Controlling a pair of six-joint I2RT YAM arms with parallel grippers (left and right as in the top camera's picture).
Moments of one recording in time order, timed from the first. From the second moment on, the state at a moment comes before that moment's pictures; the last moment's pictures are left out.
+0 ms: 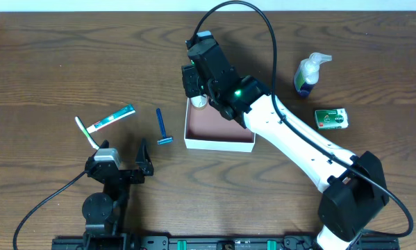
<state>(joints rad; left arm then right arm) -0.01 0.01 0.02 -0.11 0.05 -0.20 0.72 1.86 1.59 -0.42 0.11 0.38</state>
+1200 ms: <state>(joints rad) -0.01 0.01 0.02 -0.11 0.05 -0.20 0.47 1.62 1.65 -0.66 0.11 0.17</state>
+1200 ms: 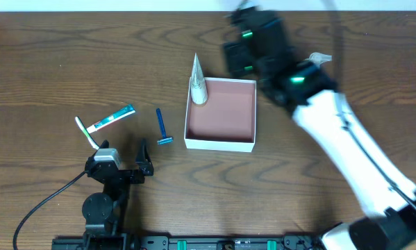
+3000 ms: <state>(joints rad) -0.01 0.01 0.02 -0.11 0.05 -0.20 0.08 1.95 1.63 -0.80 0.15 0.11</state>
